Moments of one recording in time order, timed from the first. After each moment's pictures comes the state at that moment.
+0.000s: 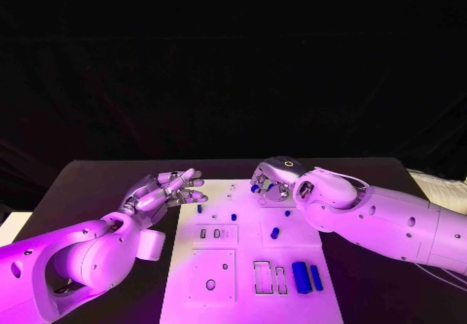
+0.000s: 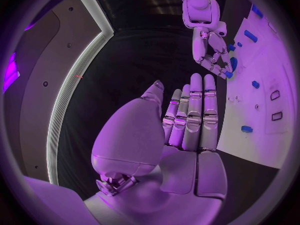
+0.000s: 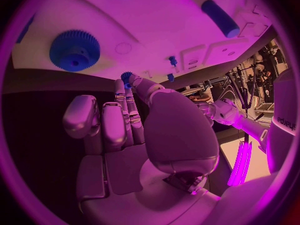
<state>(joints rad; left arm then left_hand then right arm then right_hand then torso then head) 1.15 -1.02 0.01 1.83 0.08 -0.33 0.43 1.42 0.00 0.06 0.21 0.14 0.99 0.21 0.10 0.07 1.10 0.14 0.11 0.08 1.23 0.08 0.23 0.26 0.17 1.05 0.19 0.31 0.12 1.22 -0.71 0.03 1.43 -1.76 -0.34 -0.16 1.33 -0.13 0.48 0.01 0.13 1.17 0.12 0.08 0.09 1.26 0.06 0.07 0.09 1.46 -0.02 1.27 1.10 0.12 1.36 0.07 1.23 0.97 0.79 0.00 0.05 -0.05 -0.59</state>
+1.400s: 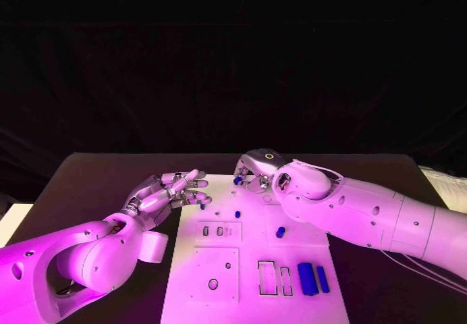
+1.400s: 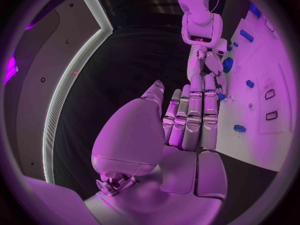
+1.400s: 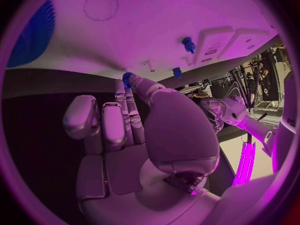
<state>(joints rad) 1.16 -1.02 0.01 1.85 0.08 -0.32 0.43 1.42 0.00 0.06 0.21 0.14 0.99 0.21 0.10 0.07 1.10 0.14 0.10 0.08 1.22 0.08 0.23 0.26 0.17 1.05 0.19 0.31 0.12 1.24 -0.55 0.03 1.30 -1.76 -0.33 -0.16 1.33 -0.14 0.49 0.02 0.13 1.18 0.12 0.07 0.09 1.26 0.06 0.07 0.08 1.46 -0.02 1.27 1.10 0.12 1.36 0.08 1.24 0.98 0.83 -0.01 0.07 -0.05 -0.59</state>
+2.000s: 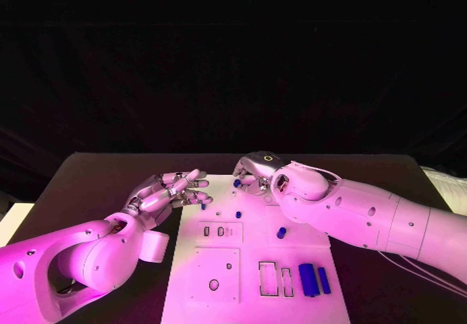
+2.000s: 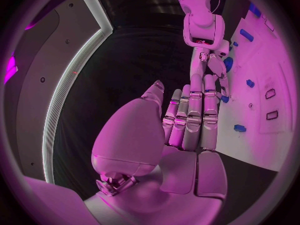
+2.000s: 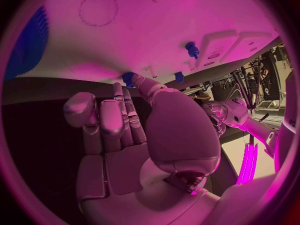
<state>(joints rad) 1.16 -1.02 0.01 1.85 0.08 -0.32 0.43 1.42 0.00 0.06 0.21 0.14 0.99 0.21 0.10 0.07 1.10 0.14 0.10 0.08 1.22 0.08 0.22 0.26 0.17 1.05 0.19 0.31 0.12 1.24 -0.53 0.03 1.27 -1.76 -0.31 -0.17 1.30 -0.18 0.46 0.05 0.10 1.02 0.15 0.06 0.07 1.11 0.09 0.06 0.06 1.46 0.01 1.17 0.96 0.12 1.29 0.11 1.18 0.87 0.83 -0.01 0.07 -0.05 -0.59</state>
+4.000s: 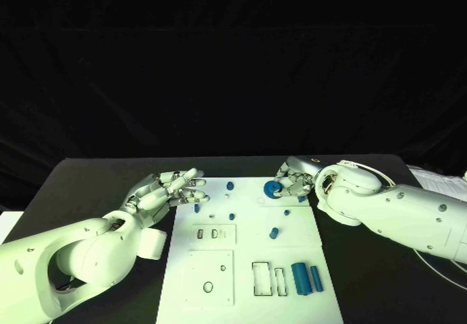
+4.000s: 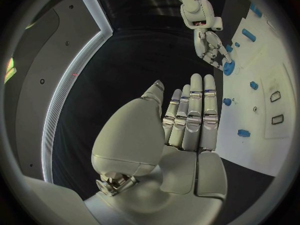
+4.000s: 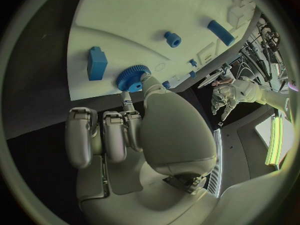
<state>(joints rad) 1.17 -1.02 0.01 1.82 0.08 -0.31 0.42 1.42 0.00 0.06 0.21 0.14 0.99 0.21 0.10 0.07 1.10 0.15 0.10 0.08 1.22 0.08 0.22 0.27 0.17 1.05 0.19 0.31 0.12 1.25 -0.79 0.04 1.42 -1.49 -0.20 -0.27 1.37 -0.14 0.08 0.24 0.23 0.97 0.14 0.12 0.07 1.46 0.04 1.49 1.31 1.47 -0.03 1.54 1.31 0.07 1.46 0.08 1.46 1.31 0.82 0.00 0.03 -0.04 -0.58</state>
